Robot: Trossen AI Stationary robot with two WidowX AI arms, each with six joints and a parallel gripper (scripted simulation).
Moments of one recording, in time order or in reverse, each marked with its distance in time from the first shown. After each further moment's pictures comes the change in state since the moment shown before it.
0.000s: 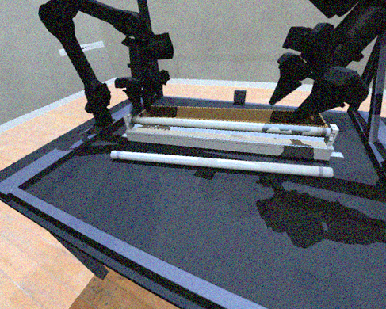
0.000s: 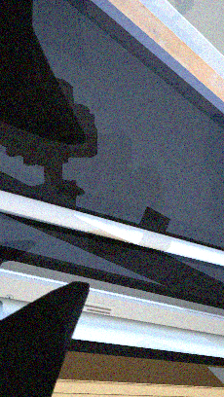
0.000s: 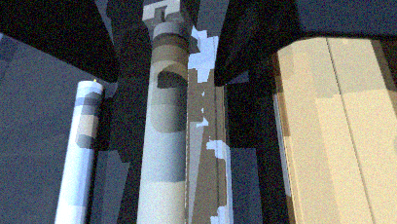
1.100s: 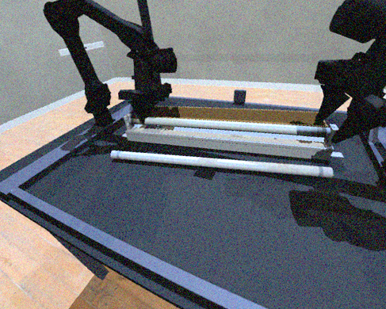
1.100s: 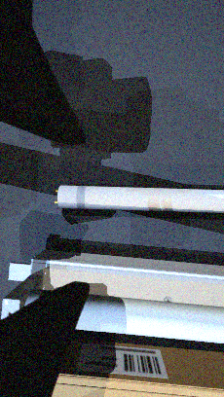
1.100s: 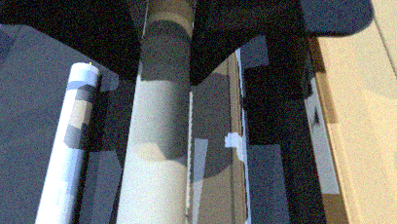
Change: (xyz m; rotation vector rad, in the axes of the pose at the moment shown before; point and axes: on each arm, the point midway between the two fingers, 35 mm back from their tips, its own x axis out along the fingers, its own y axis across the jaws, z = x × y) left arm -0.026 0.014 -0.101 0.216 0.343 -0.135; right arm 0.036 -0.001 0.005 -0.019 0.027 -0.043
